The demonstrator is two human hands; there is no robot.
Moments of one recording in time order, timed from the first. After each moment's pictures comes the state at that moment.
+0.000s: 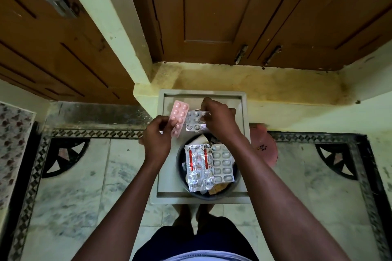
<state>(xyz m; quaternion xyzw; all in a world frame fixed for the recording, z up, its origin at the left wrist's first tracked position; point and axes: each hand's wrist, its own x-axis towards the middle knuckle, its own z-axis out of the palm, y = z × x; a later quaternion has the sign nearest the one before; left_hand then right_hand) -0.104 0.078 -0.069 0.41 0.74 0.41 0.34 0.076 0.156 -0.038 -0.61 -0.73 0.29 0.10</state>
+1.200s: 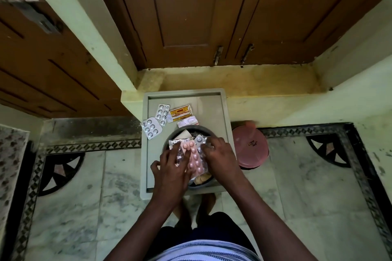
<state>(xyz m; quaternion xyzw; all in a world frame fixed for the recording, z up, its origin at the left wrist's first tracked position) -0.032 -0.036 -0.071 0.73 0.67 0.03 0.11 0.144 0.022 -0.058 -0.58 -0.80 0.15 -0.01</state>
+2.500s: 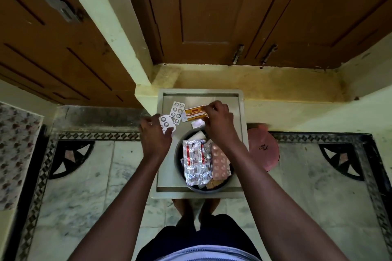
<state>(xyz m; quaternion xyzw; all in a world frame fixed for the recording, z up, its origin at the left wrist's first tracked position) -0.106 0.071 -0.090 0.49 0.83 0.18 0.21 0.092 0.129 -0.054 -0.61 -0.75 0.23 0.09</state>
